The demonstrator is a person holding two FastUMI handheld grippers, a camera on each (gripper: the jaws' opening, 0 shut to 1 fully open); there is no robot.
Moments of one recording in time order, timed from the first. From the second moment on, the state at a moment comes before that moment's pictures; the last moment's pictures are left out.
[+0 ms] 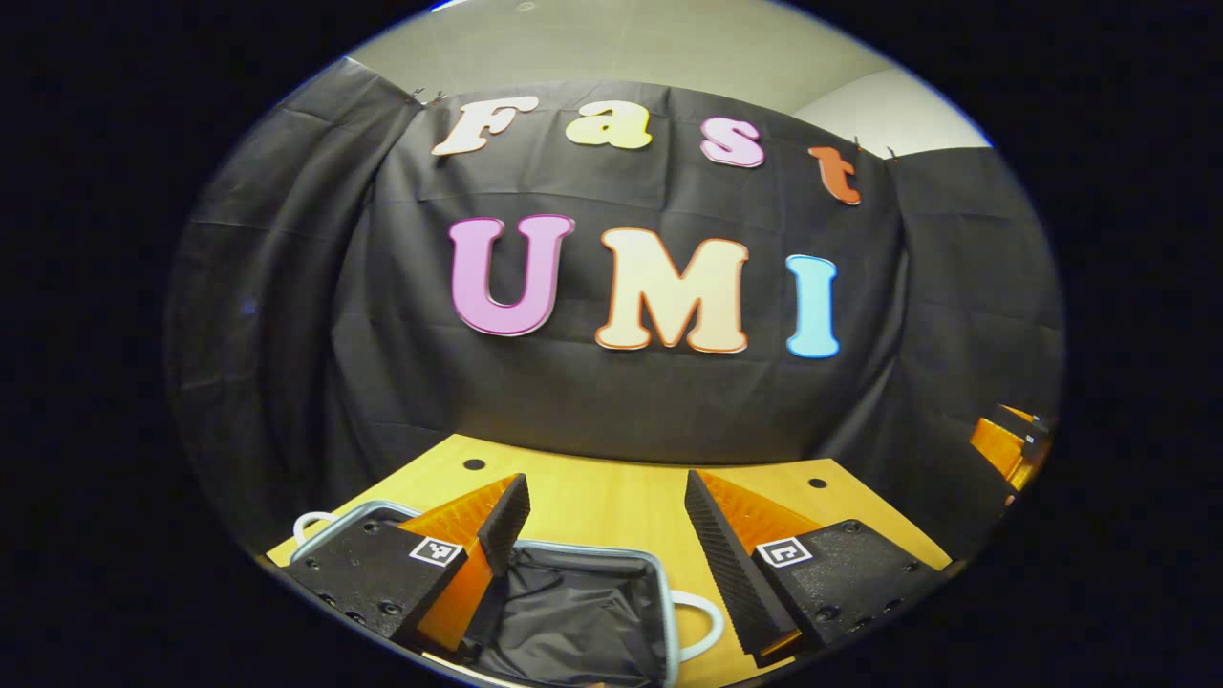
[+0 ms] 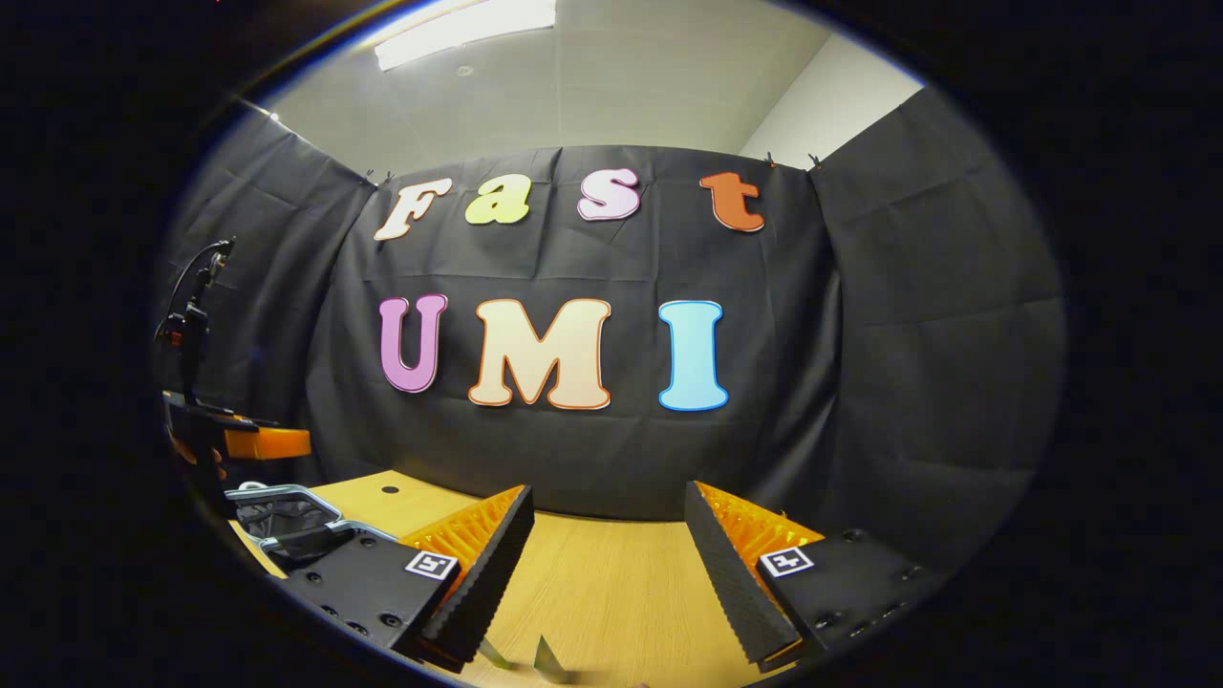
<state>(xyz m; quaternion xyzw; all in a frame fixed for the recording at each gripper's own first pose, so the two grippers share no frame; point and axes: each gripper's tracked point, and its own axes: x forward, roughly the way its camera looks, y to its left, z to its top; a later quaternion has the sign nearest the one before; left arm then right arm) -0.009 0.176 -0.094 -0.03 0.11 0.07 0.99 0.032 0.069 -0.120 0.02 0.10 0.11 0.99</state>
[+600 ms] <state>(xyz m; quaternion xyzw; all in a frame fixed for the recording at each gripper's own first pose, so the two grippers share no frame) -0.015 0.018 -0.209 -0.05 0.20 -0.06 0.98 0.016 0.051 -0.142 0.01 0.13 0.14 0.98</state>
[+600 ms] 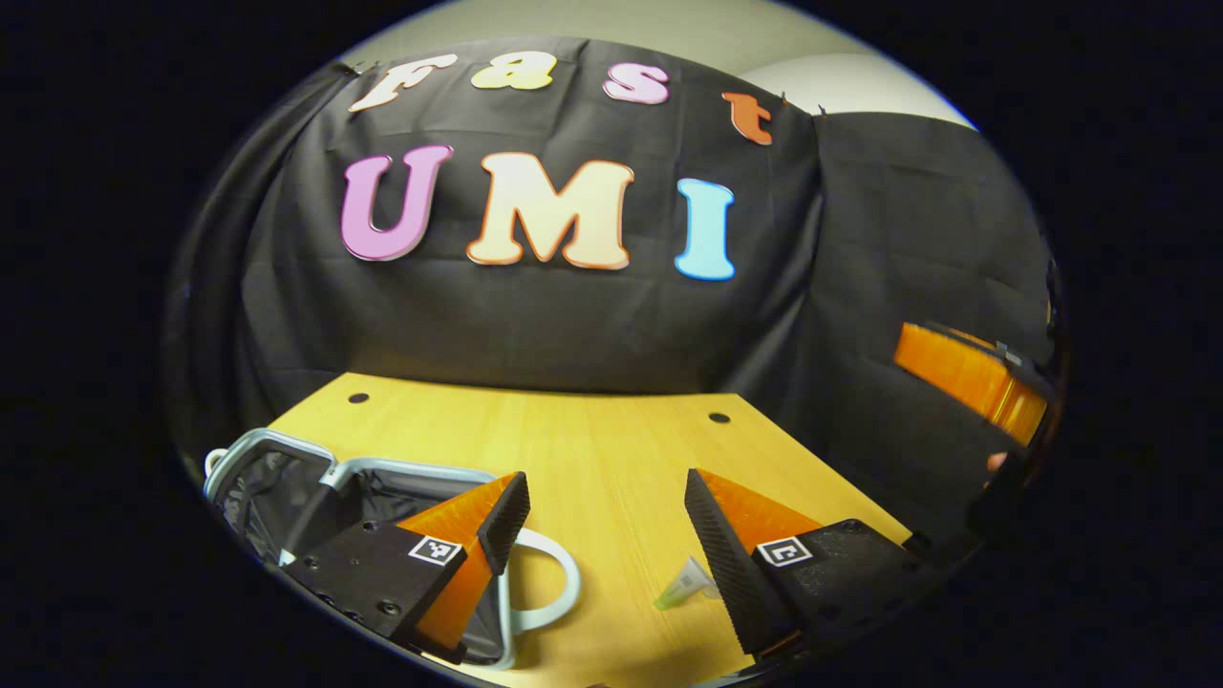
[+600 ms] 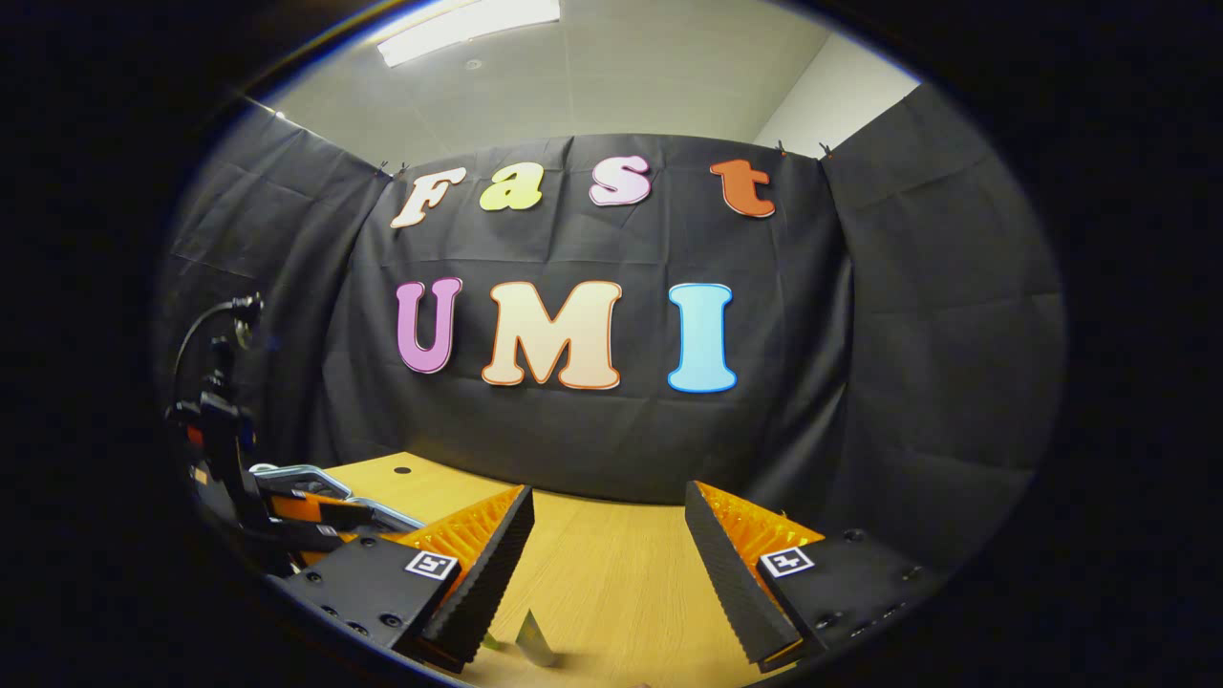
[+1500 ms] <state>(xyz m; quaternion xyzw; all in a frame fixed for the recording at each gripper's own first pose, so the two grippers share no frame) -0.032 -0.046 -0.371 -0.08 0.34 -0.10 0.93 -0.022 0.050 -0.193 -0.01 0.20 0.18 0.96</state>
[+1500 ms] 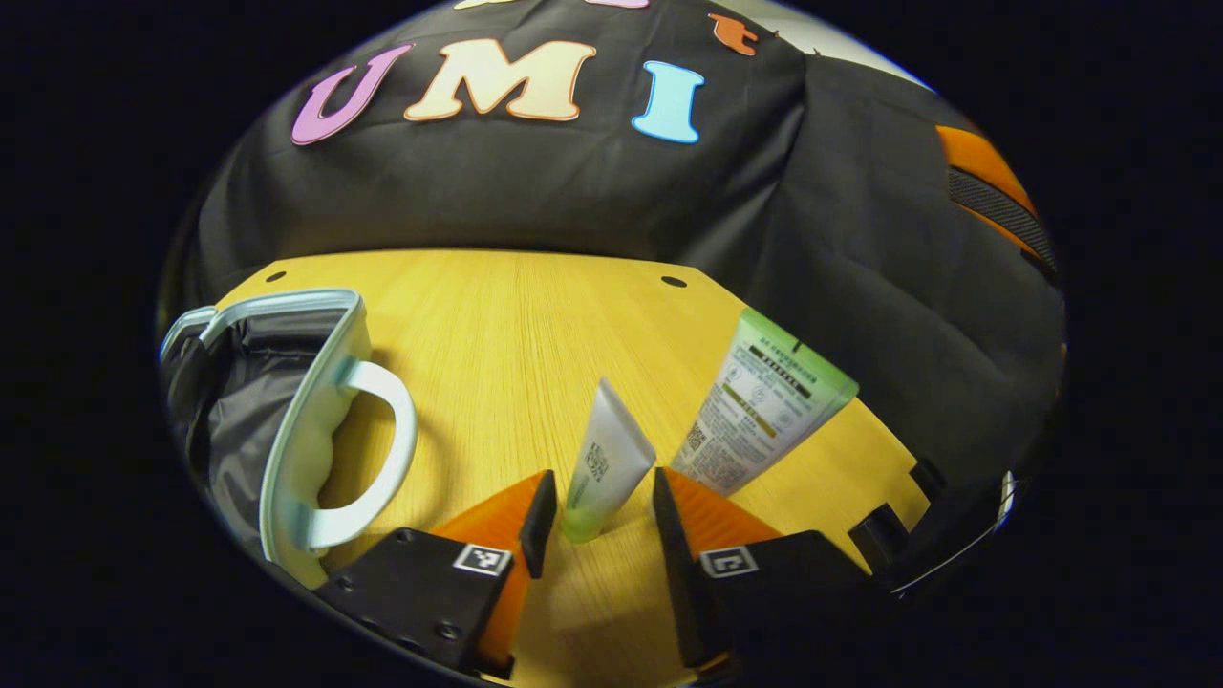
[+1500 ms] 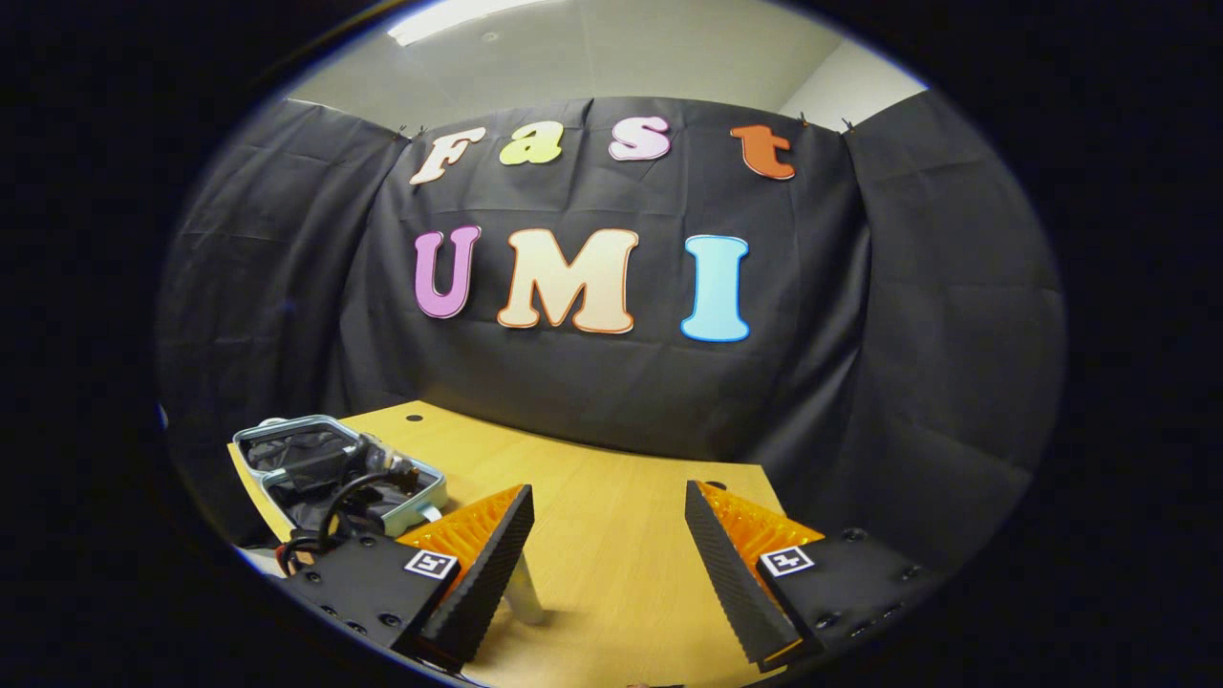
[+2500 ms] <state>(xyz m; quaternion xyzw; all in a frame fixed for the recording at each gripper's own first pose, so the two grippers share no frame) -0.060 0.025 -0.250 -0.08 0.31 -0.03 0.95 -0.088 0.128 -0.399 -0.05 0.36 0.27 0.89</state>
